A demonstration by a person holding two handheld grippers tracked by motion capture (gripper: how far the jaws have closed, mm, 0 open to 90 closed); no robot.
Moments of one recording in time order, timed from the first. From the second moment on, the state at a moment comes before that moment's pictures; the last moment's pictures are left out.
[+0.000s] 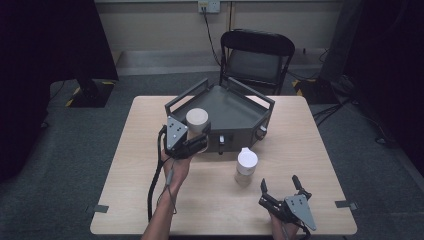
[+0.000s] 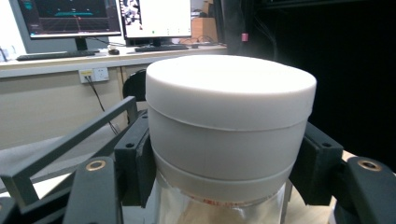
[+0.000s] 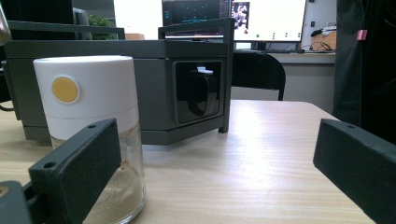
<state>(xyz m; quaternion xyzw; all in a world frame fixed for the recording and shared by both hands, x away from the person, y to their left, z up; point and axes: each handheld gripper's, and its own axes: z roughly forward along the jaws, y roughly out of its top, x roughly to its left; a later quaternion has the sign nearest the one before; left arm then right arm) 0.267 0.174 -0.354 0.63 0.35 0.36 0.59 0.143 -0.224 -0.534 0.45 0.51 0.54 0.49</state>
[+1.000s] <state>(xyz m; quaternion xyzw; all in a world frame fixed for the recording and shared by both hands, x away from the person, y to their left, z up) 0.314 0.141 -0.326 0.63 0.37 0.37 0.57 0.143 -0.224 -0.534 0.45 0.51 0.54 0.49</state>
